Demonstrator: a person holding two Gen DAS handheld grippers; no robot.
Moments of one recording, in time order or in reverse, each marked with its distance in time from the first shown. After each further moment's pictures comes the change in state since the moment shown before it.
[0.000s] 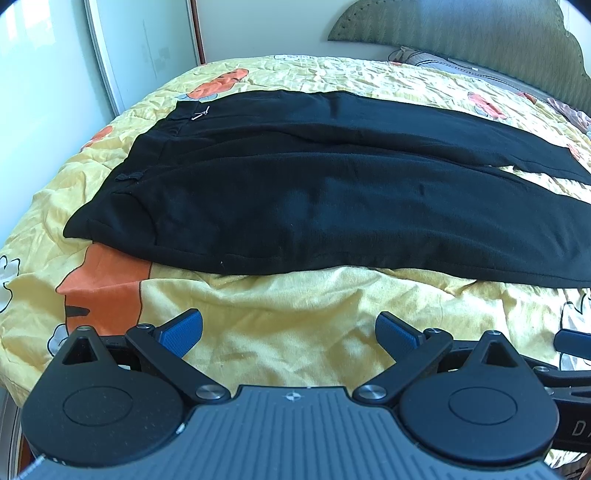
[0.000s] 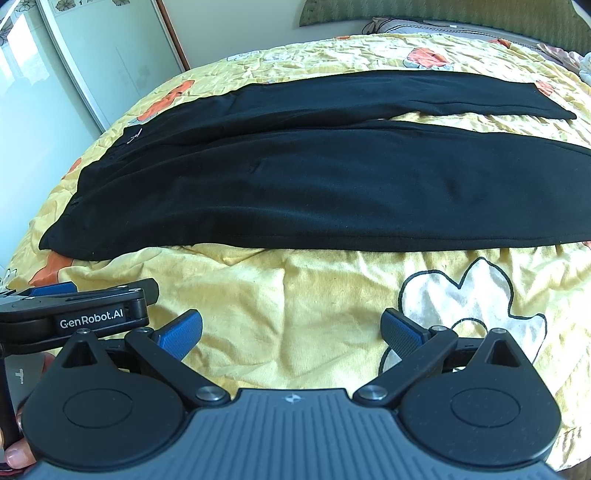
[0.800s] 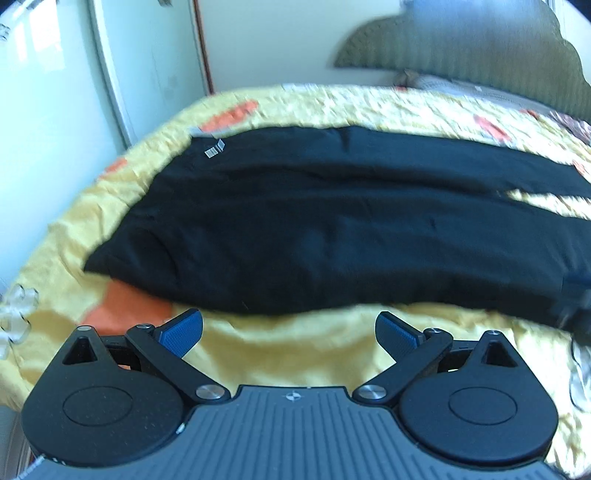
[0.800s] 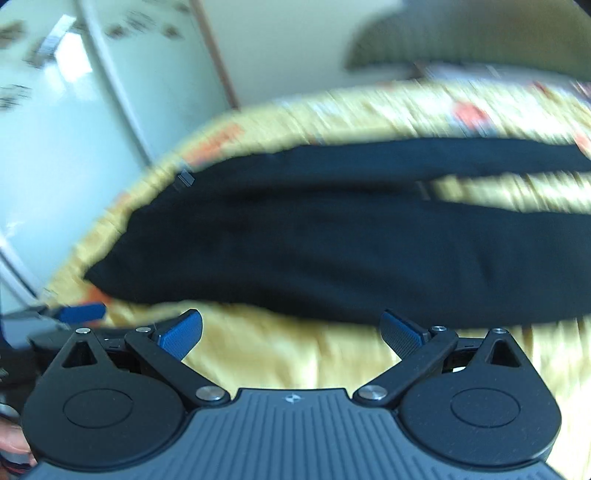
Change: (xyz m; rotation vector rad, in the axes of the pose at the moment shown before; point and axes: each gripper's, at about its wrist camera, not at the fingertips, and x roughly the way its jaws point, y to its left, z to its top) left arm -0.008 0.009 0.014 0.011 -0.110 0.052; right arm -0.015 0.000 0.036 -0.115 -0.187 0.185
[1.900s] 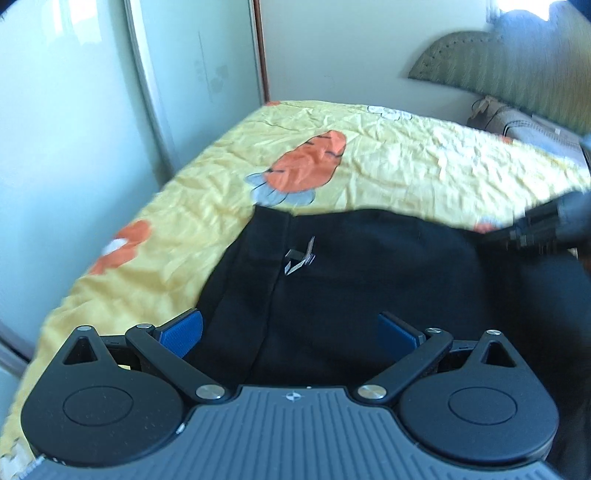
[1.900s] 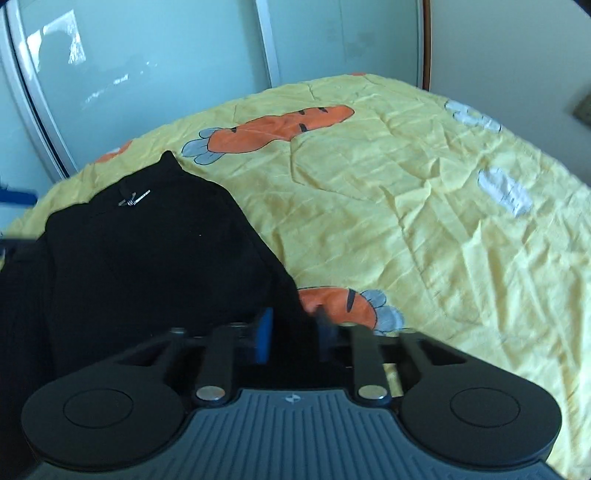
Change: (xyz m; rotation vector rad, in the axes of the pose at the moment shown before) left arm 0.150 0.098 0.175 -0.153 0.089 0.060; right arm 0.335 -0.049 0.239 -0.626 0.300 0.402
